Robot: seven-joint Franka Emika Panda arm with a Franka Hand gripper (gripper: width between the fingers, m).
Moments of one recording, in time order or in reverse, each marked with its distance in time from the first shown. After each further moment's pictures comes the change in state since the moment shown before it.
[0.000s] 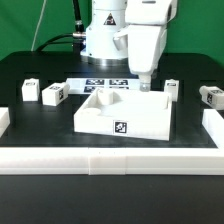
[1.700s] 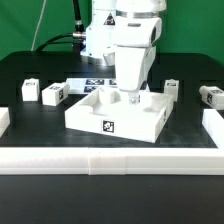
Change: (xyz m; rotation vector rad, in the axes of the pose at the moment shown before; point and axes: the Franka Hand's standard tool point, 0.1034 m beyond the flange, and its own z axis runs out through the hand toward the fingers) arm -0.013 -0.010 0.029 0.034 0.001 0.021
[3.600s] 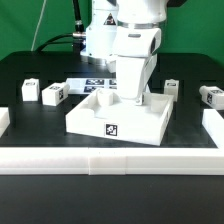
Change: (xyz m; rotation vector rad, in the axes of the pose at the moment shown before) arm 0.000 -0.015 0.019 0.016 0.003 0.022
